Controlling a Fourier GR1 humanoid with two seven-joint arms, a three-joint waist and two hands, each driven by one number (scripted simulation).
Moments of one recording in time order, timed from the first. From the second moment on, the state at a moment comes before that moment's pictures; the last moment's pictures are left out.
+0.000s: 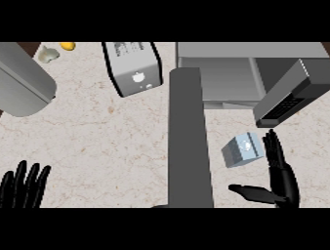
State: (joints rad) left arm 0.54 0.03 -0.04 -1.99 0.26 -0.26 -0.38; right arm 0.03 -0.05 -0.11 -1.10 0.05 -0.01 -0.68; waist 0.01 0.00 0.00
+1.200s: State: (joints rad) left arm 0.59 0.01 -0.06 -1.99 0.23 -0.28 -0.42; right arm -0.23 -0.07 -0.16 -0.64 0.04 0.01 -0.94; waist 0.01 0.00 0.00
